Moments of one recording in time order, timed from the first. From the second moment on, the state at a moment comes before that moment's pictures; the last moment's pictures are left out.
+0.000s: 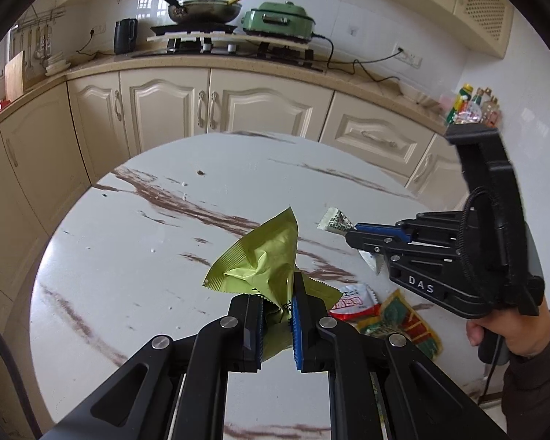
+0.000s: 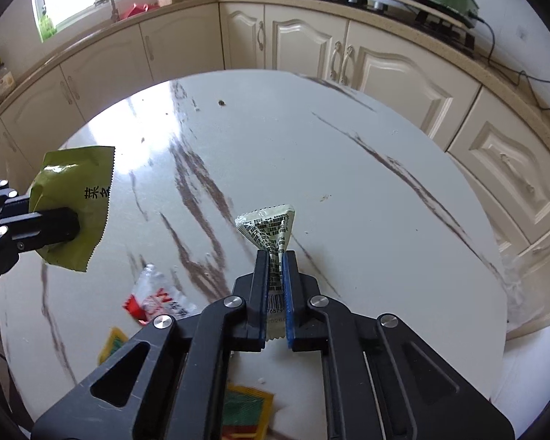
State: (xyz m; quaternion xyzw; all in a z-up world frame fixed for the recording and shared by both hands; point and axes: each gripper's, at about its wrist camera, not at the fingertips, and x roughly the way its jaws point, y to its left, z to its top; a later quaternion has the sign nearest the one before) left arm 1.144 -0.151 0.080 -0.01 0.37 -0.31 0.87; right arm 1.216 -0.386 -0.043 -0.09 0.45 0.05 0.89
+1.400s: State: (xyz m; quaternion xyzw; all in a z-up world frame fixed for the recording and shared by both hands) left arm 1.029 0.382 -0.173 -0.23 0.51 -0.05 0.83; right arm 1.308 0.127 -0.311 -0.04 0.55 0.28 0.78
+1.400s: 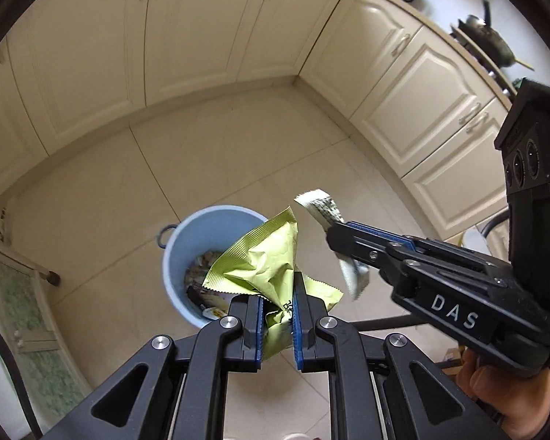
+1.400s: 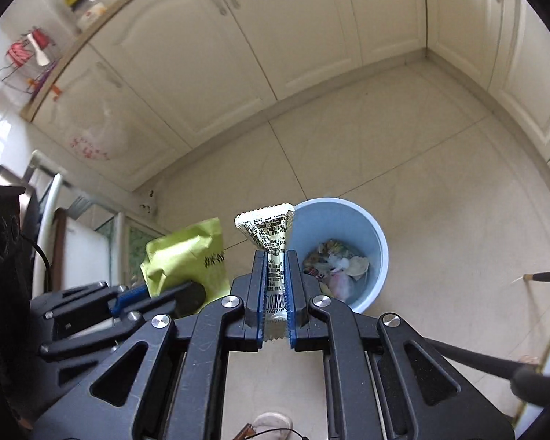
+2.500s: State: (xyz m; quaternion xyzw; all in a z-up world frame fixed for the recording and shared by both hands) left arm 0.942 0.336 0.096 -0.15 0.27 0.12 0.94; right arm 1.152 0.053 -0.042 -0.07 0.32 0.24 0.91
